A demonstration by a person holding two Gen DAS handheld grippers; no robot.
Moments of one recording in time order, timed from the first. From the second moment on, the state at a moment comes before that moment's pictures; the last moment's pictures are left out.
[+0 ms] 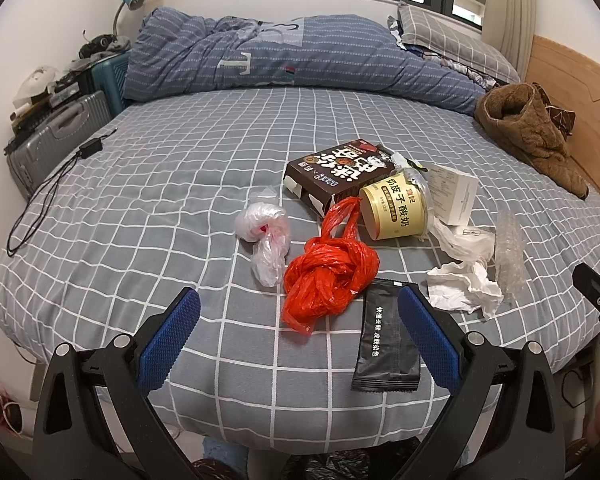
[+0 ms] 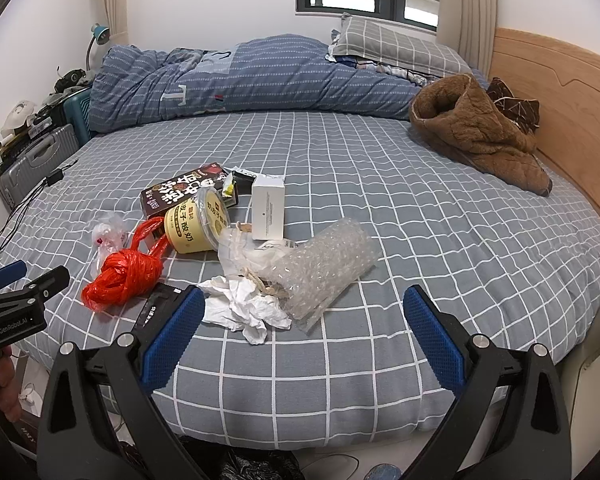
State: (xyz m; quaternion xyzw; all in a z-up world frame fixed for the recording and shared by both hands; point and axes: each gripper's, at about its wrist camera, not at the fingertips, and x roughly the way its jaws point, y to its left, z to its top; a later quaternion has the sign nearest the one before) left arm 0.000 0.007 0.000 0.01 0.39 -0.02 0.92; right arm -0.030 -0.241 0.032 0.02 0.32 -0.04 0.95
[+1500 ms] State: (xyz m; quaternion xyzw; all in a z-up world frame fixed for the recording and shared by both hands) left arm 0.037 -0.011 -0.014 0.03 0.40 -0.02 0.92; right arm 0.008 -0.267 0.025 0.02 0.33 -0.06 0.94
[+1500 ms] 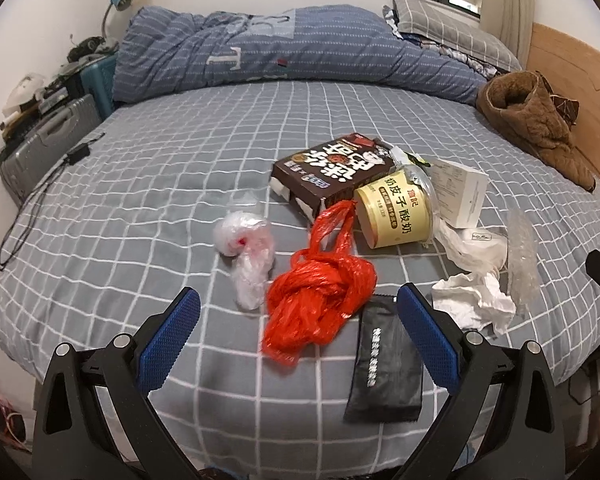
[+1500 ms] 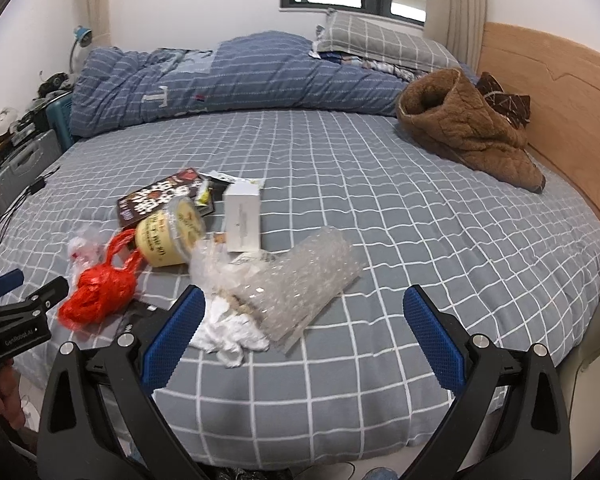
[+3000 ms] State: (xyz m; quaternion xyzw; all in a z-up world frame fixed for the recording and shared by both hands) left arm 0.111 -0.031 -0.082 0.03 0.44 -0.02 0.90; right arm 0.096 -0.286 -0.051 0.10 0.44 -0.04 0.89
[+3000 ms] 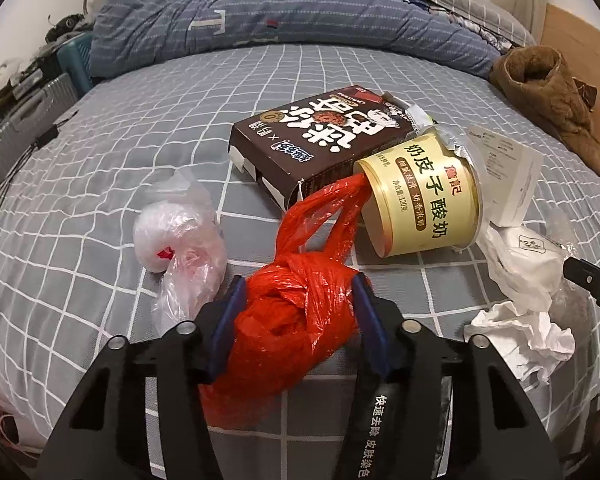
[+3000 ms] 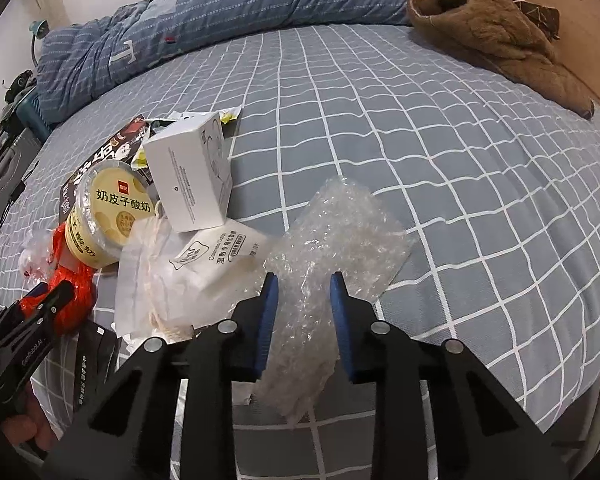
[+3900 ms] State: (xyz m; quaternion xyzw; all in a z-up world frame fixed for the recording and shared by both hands) left arm 0.098 -0.049 -0.081 0.06 0.43 -0.01 0.90; right arm 0.085 -0.285 -0.031 0.09 0.42 -0.03 0.90
